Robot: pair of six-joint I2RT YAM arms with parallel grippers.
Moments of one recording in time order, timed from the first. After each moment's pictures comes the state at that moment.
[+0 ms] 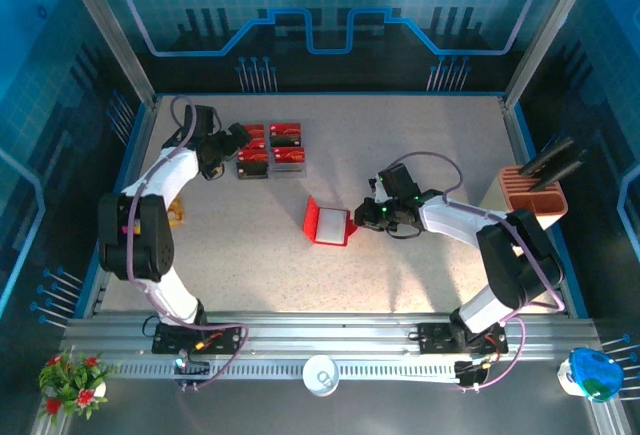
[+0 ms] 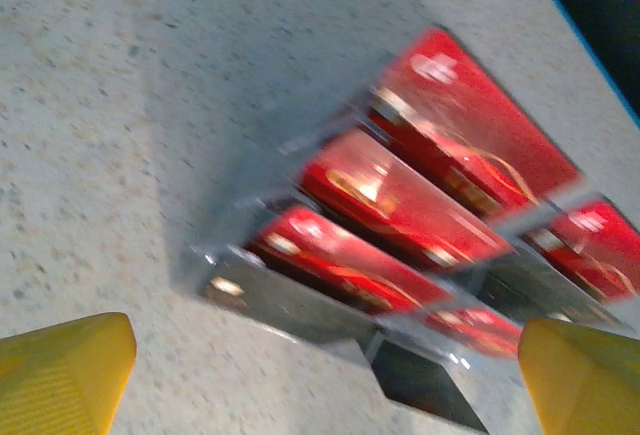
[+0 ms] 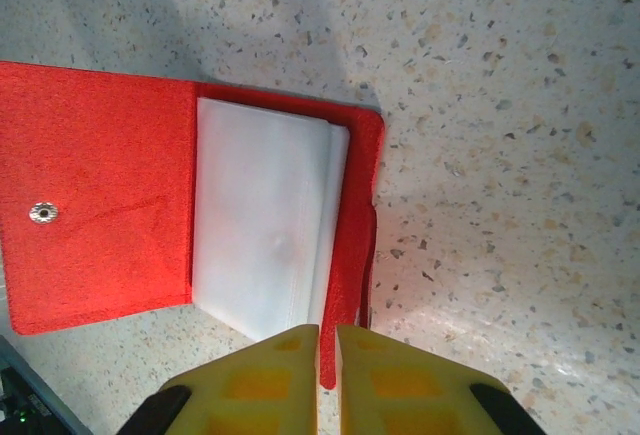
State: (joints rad) left arm 0.03 1.75 1.24 -0.39 0.15 -0.76; right arm 0.47 1.56 0.81 -0.26 -0.40 0.65
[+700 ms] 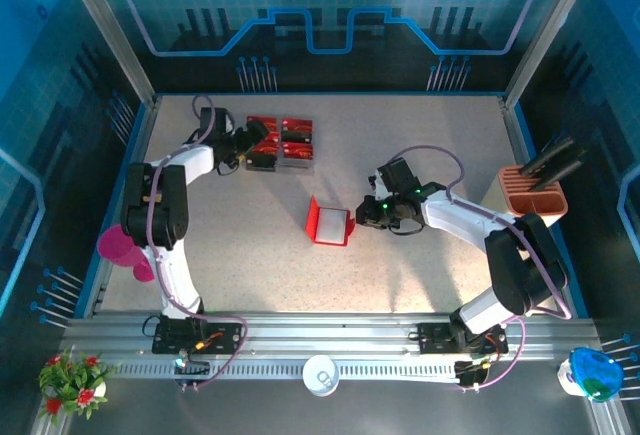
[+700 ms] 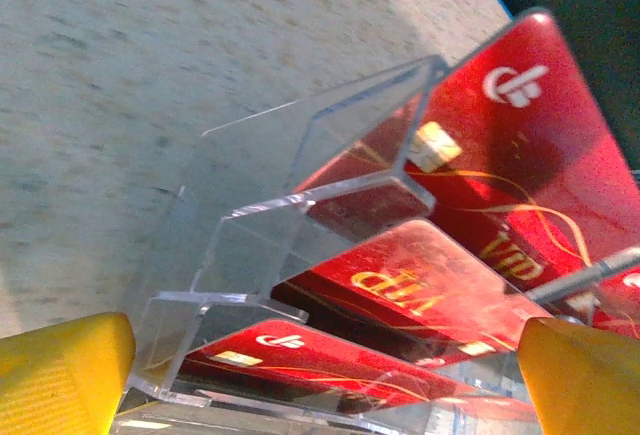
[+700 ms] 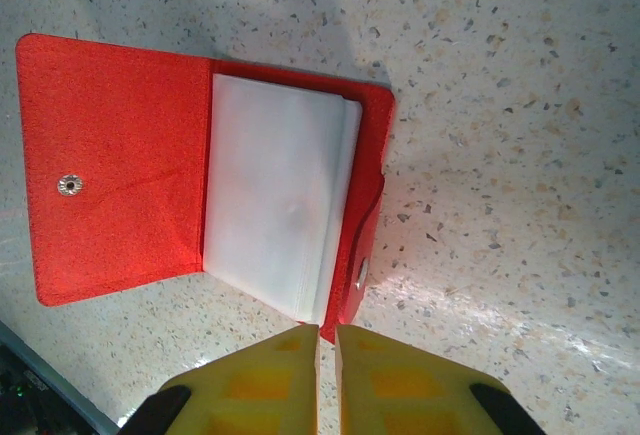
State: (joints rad) left arm -0.01 1.99 1.29 -0.06 0.35 -0.75; right arm 0.48 1.53 0.88 -0.41 -0.38 0.61
